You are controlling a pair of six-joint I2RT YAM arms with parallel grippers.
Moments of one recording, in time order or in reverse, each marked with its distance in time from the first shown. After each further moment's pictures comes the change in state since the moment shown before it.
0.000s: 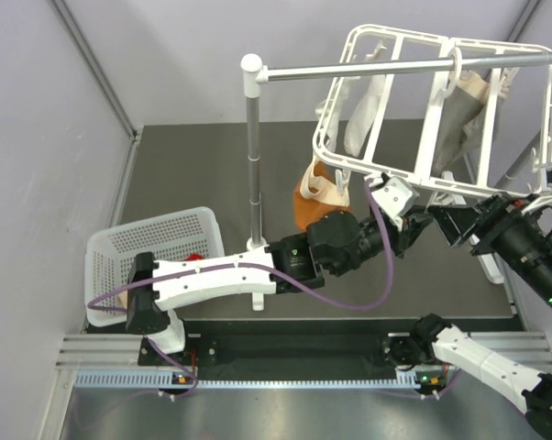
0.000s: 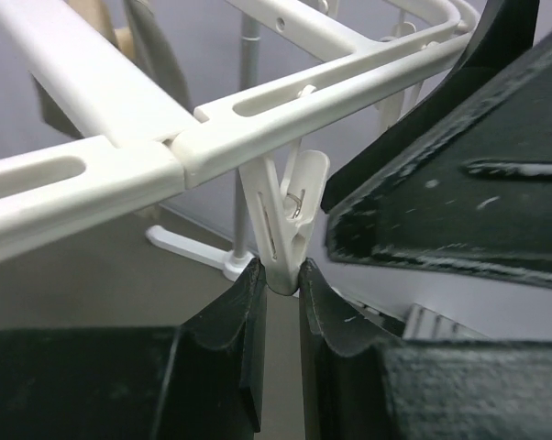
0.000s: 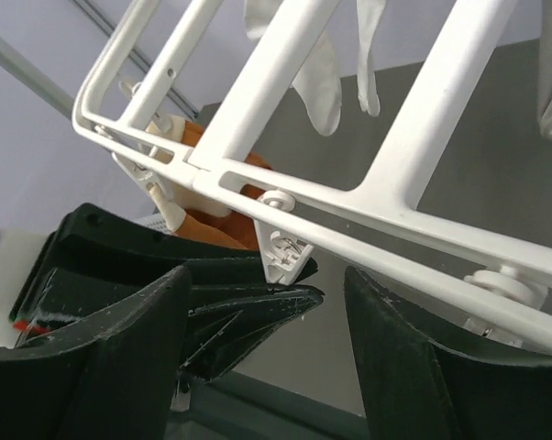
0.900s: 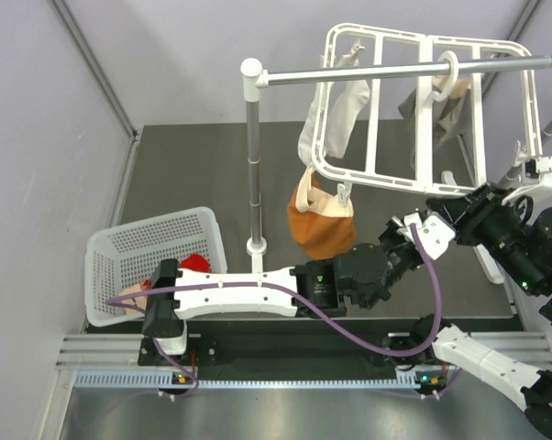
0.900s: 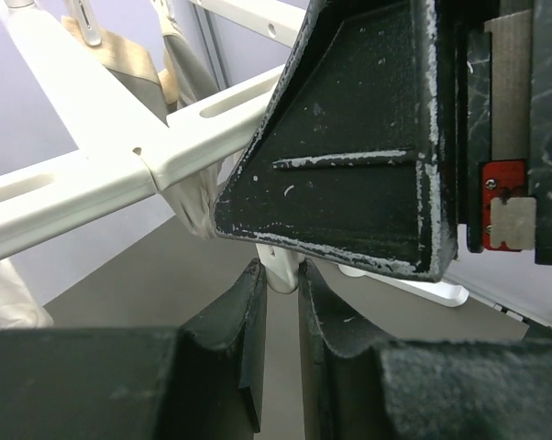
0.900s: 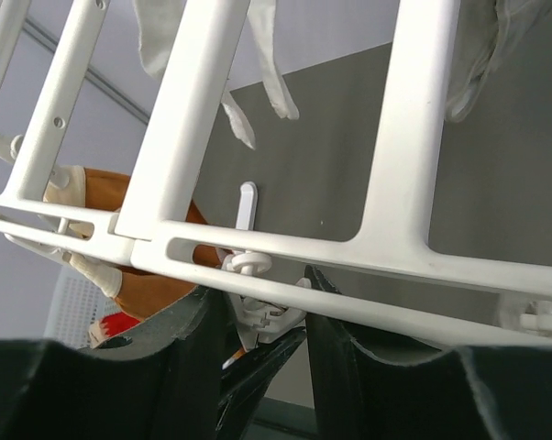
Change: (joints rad) left arm -0.145 0.118 0.100 0.045 -0.410 0.408; right arm 0.001 0.038 -0.069 0.013 0.107 0.055
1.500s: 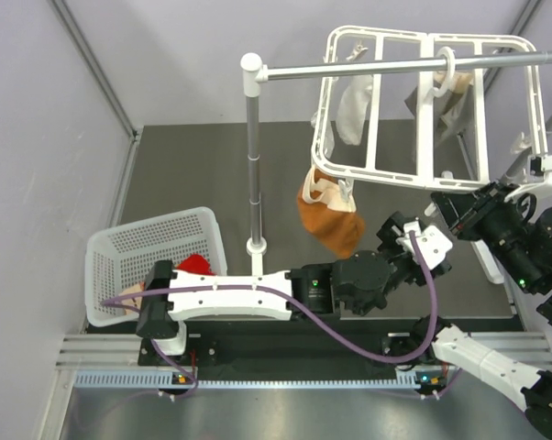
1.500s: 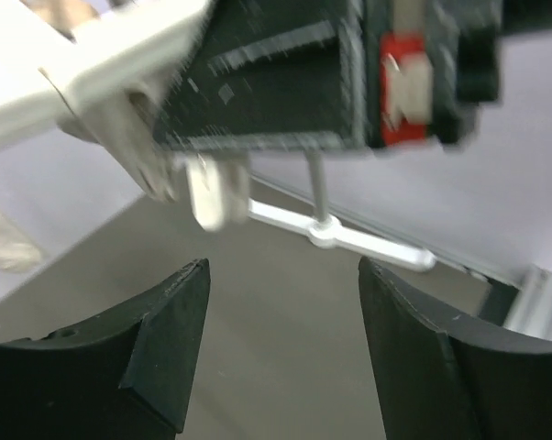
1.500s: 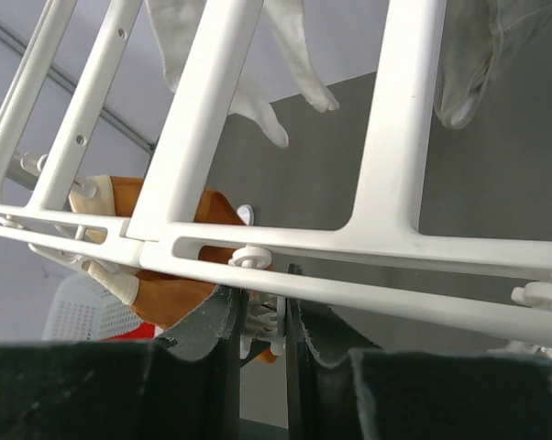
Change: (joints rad) left arm -0.013 -0.016 -0.020 -0.061 0.030 -0.058; right arm 0.000 -0.003 -0.013 0.049 0.038 -0.014
